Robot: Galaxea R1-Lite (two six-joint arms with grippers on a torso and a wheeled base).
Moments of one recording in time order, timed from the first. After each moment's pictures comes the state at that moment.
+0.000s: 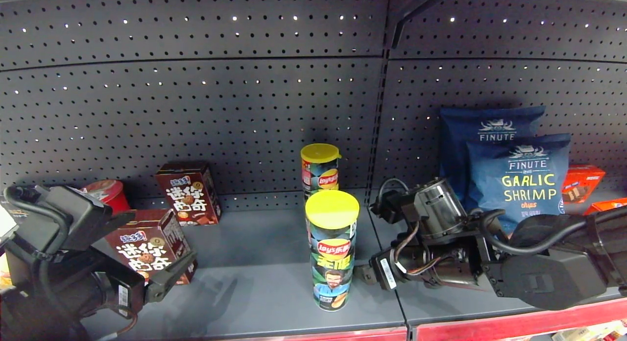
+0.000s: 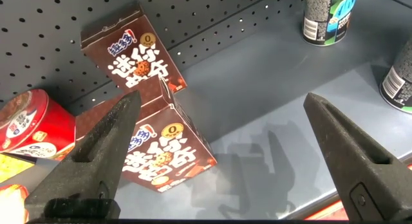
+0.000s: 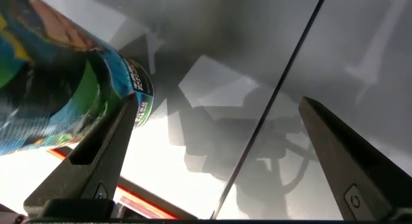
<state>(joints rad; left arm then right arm) -0.35 1.16 -0.34 -0.59 0.12 0.24 0.74 1.84 -0.99 -0.13 -0.15 0.14</state>
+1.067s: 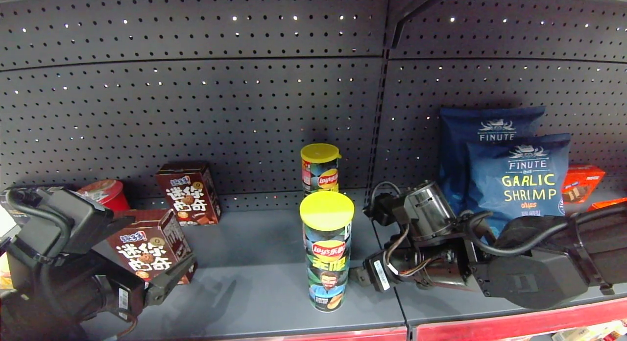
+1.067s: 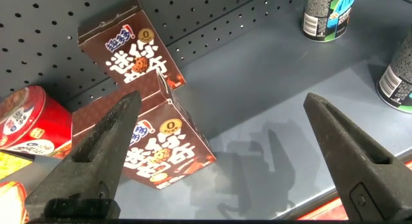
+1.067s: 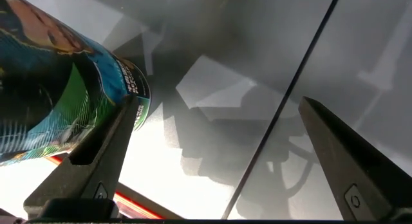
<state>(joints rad) -0.35 1.16 -0.33 -0.59 0.12 0.24 0.75 1.87 -1.01 -0.13 -0.15 0.14</state>
